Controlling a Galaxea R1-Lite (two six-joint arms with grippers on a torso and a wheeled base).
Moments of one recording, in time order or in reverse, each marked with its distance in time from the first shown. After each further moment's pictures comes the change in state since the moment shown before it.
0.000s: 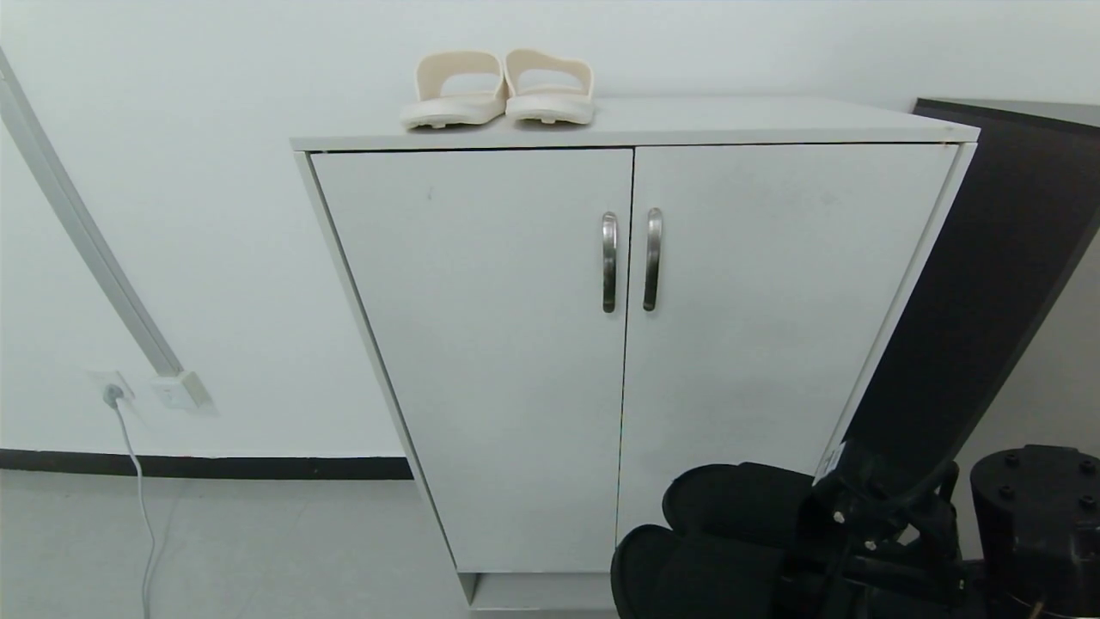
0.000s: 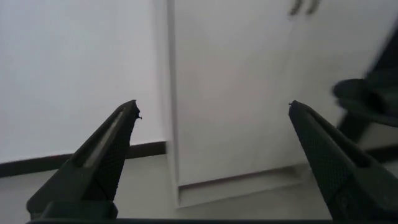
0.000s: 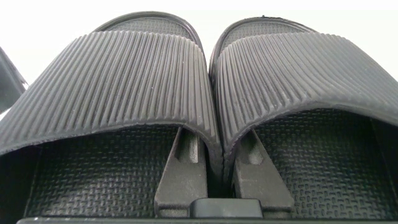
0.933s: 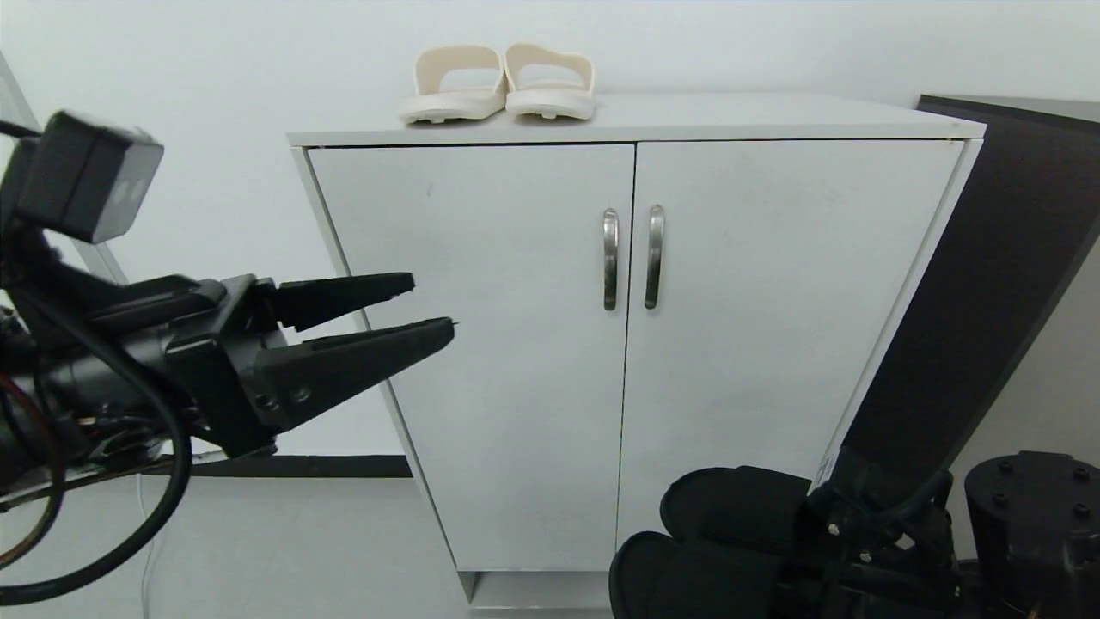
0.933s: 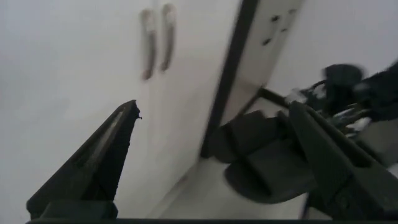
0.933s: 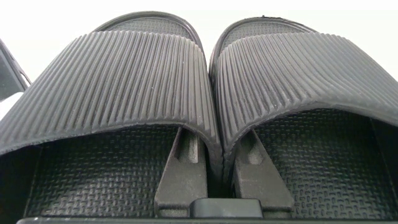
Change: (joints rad) left arm -0.366 1.023 -0.481 -0.607 -0.372 -0.076; right arm 0.007 0.013 0.009 -0.020 0.000 -0.019
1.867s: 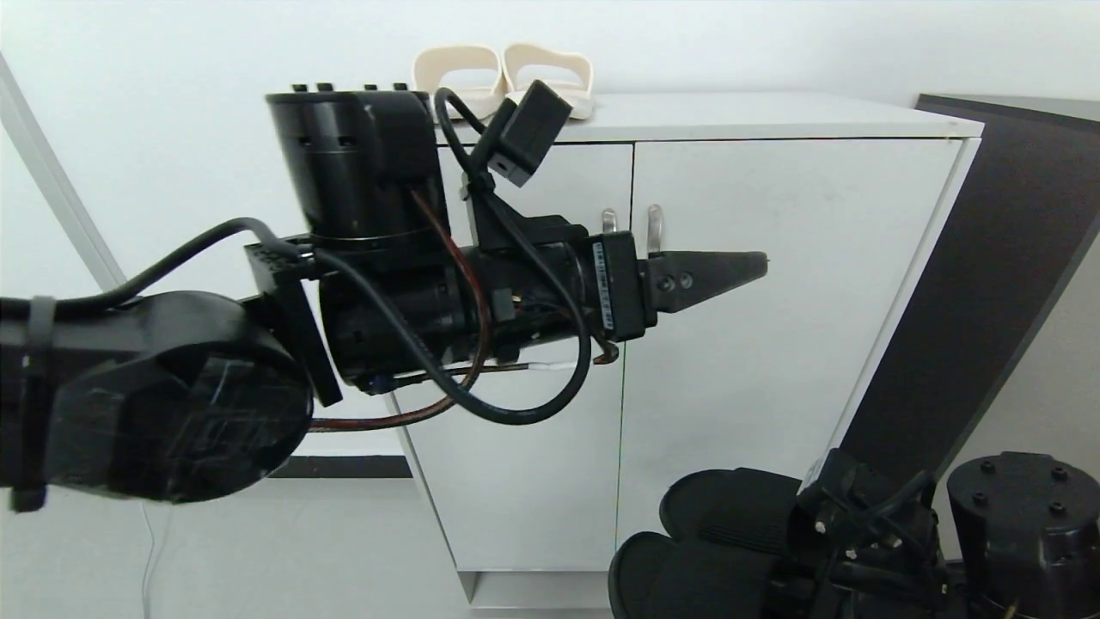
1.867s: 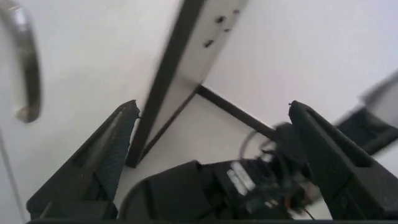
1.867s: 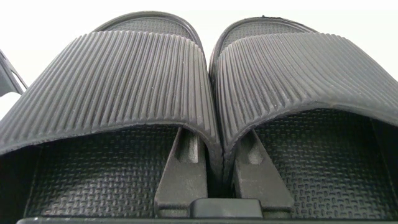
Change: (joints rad) left arm -0.352 0.467 -0.490 0.074 0.200 -0.224; right arm -0.006 0.030 -0.002 -0.011 -0.005 0.001
